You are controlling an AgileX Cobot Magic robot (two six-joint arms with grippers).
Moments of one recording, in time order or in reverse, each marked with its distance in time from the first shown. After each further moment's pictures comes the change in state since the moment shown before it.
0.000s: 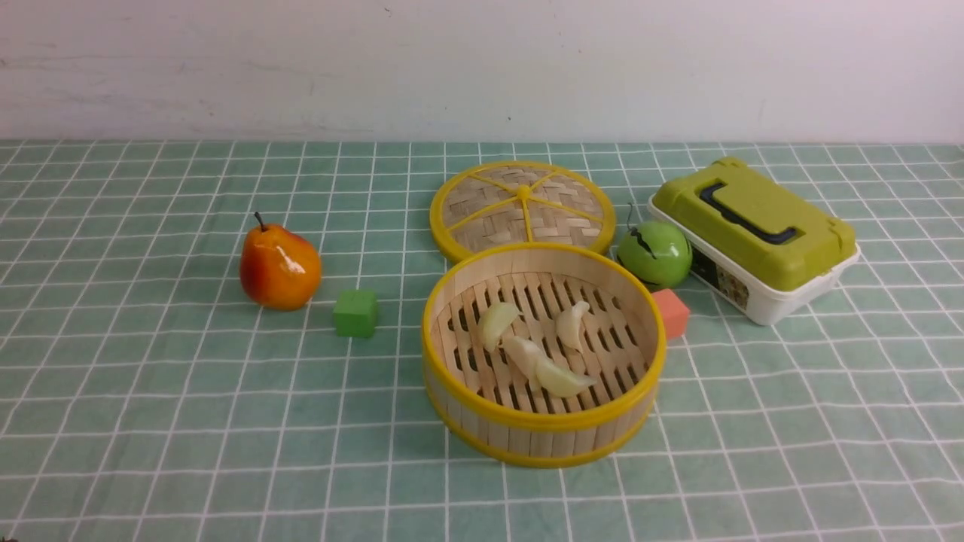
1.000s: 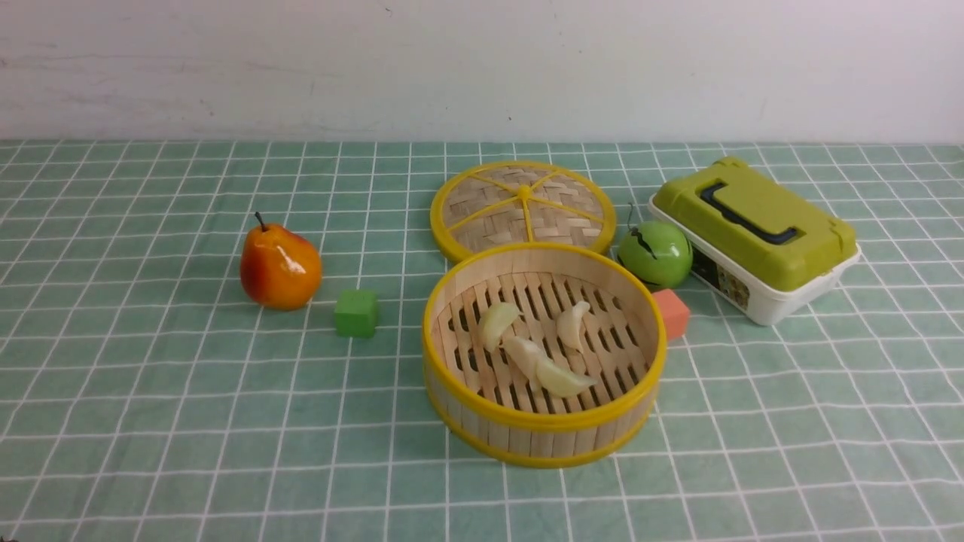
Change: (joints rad) right arm -0.330 -0.316 0.230 -0.271 0.376 0.254; left arm 0.000 0.000 0.000 0.001 0.001 0.000
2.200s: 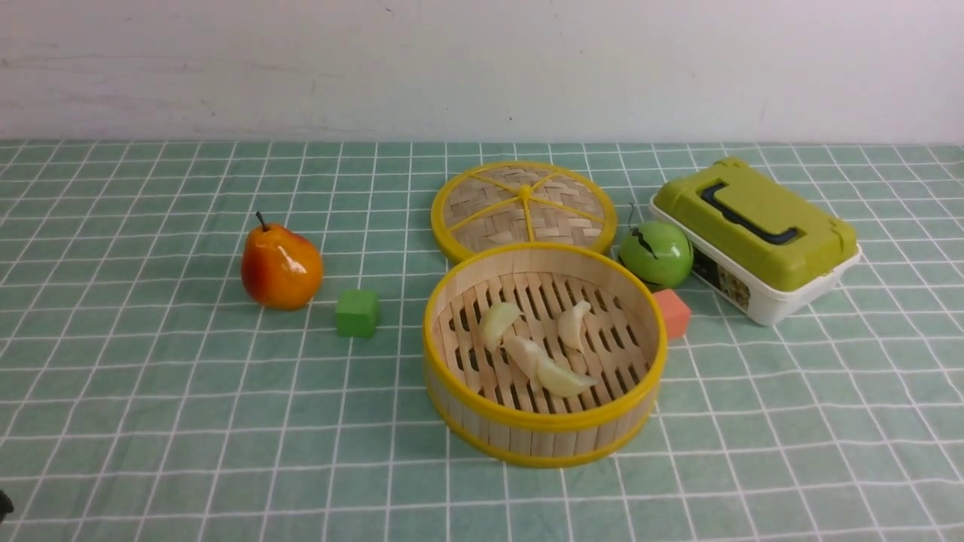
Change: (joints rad) right arm 0.000 0.000 0.000 0.000 0.000 0.000; left arm 0.445 -0.102 0.291 -0.173 -0.452 0.179
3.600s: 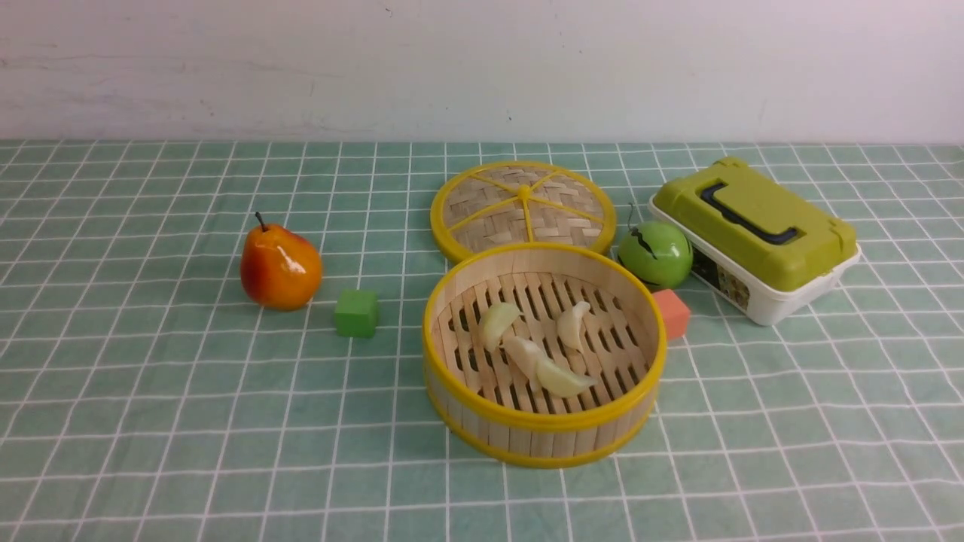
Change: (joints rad) right arm 0.000 0.000 0.000 0.000 0.000 0.000; left arm 0.181 -0.002 0.142 0.016 0.144 0.103
